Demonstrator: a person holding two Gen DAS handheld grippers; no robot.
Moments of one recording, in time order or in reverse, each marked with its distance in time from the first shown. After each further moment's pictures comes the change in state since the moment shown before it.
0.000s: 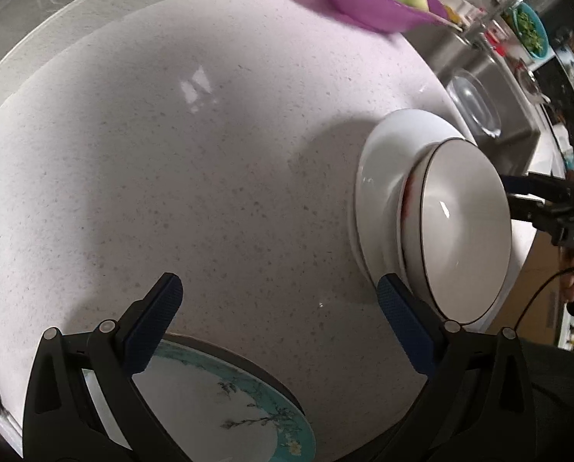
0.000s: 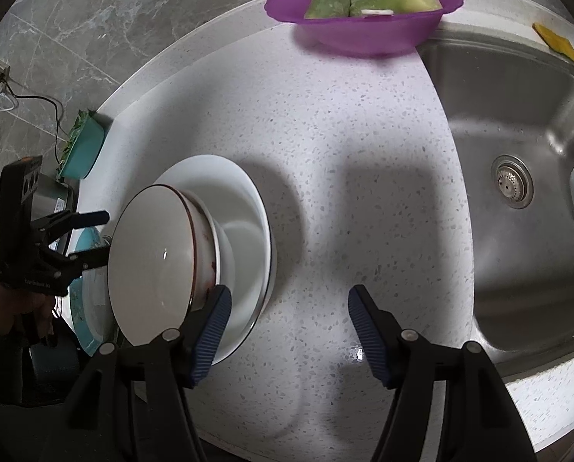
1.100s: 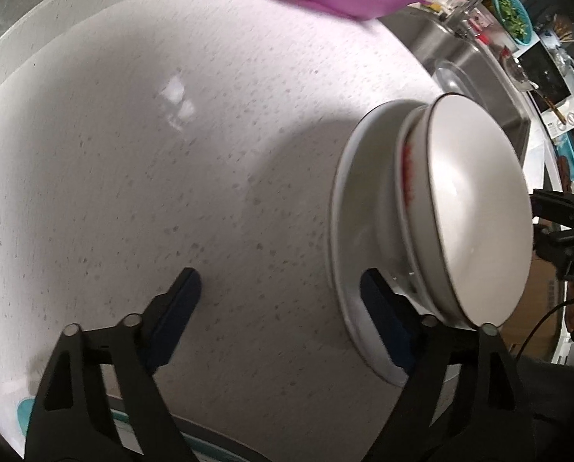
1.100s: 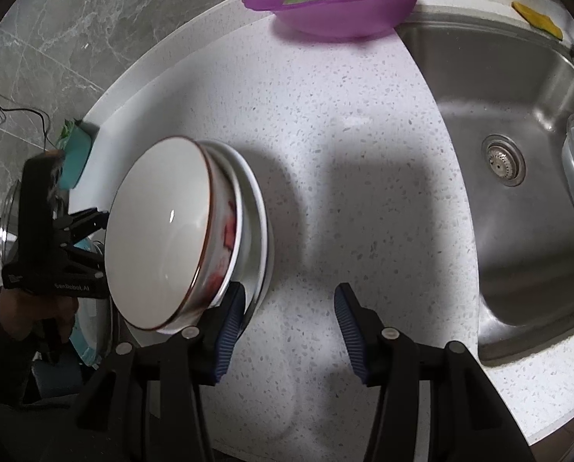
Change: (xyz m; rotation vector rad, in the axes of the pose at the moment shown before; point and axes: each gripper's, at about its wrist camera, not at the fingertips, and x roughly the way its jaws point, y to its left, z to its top) left arm 0.031 -0.018 0.032 0.068 -0.032 -0.044; right arm 0.005 0.004 -0.013 0.049 0.002 -0.044
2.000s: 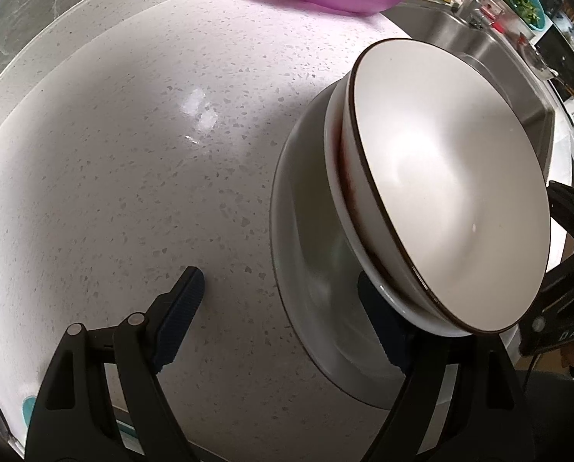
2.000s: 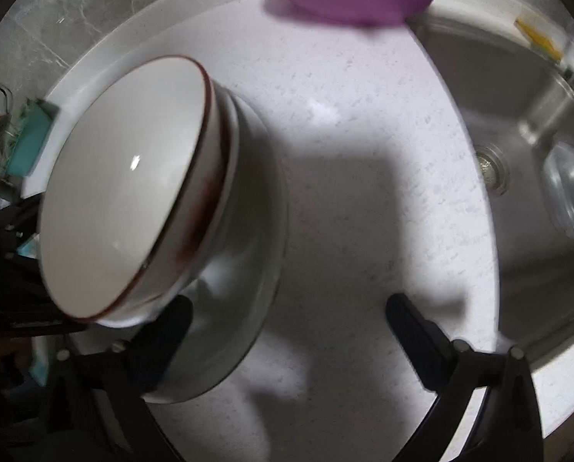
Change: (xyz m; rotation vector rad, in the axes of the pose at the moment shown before) left arm -0.012 -0.054 0.008 0.025 -0.028 0.146; right arm 0.053 0.017 0.011 -0.012 0.011 -0.171
